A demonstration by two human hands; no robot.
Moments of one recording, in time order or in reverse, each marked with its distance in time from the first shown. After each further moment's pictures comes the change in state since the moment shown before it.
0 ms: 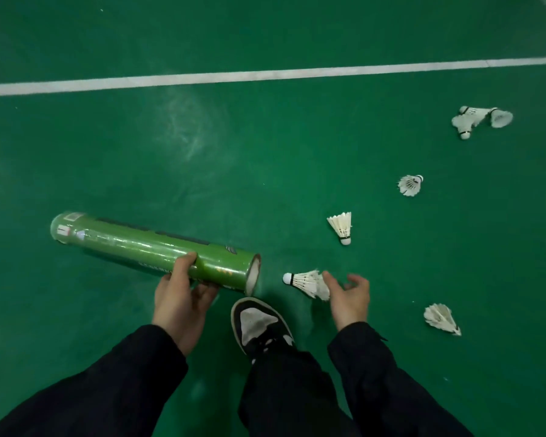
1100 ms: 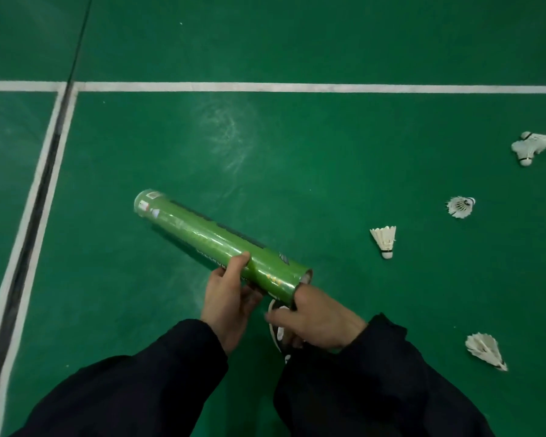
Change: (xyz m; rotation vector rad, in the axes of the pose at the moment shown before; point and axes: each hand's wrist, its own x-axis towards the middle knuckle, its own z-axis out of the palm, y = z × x) left_hand -0.019 -0.001 -0.014 -0.036 -0.046 -0.053; right_hand -0.114 -0.073 0.040 -0.665 -1.074 -0.624
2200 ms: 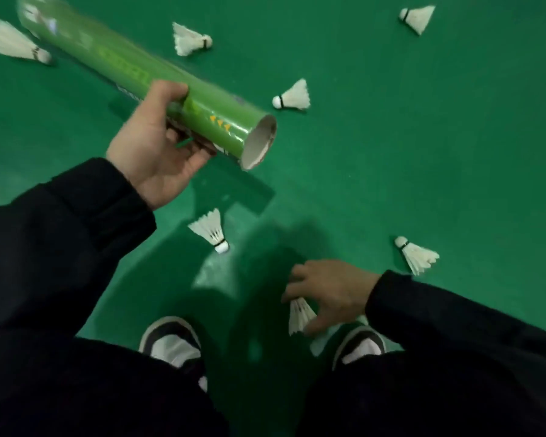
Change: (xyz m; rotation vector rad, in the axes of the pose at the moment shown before) left_hand -0.184 -0.292 0.036 0.765 -0.819 -0.367; right_hand -0.367 0.267 0.390 -0.270 0.310 0.341
